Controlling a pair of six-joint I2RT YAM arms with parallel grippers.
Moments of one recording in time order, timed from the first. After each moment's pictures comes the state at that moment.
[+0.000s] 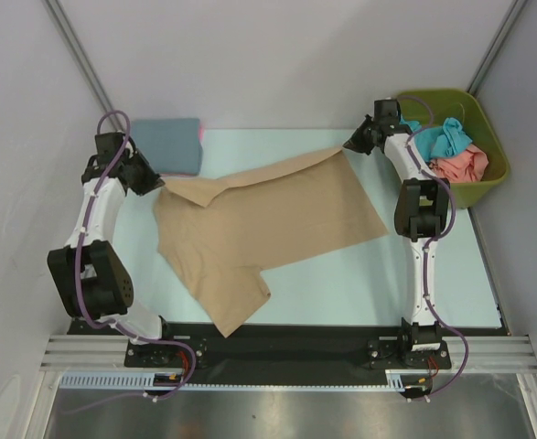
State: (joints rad) left arm 0.20 1.58 1.37 -0.59 0.21 -0.49; right arm 0.06 2.49 2.28 -0.51 -0.25 0.74
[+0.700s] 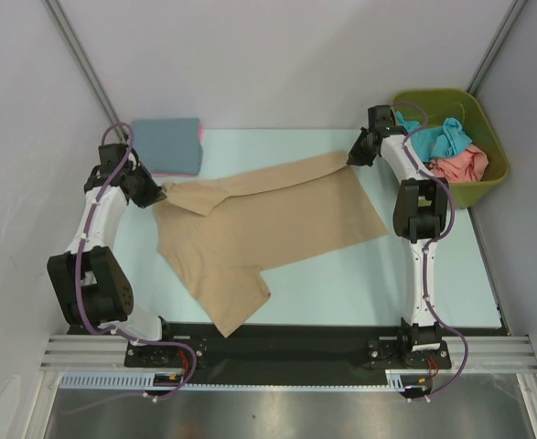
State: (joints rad) left arm 0.20 1.53 1.26 -0.61 0.19 -0.47; right arm 0.09 2.45 2.22 -0.68 -0.14 0.60
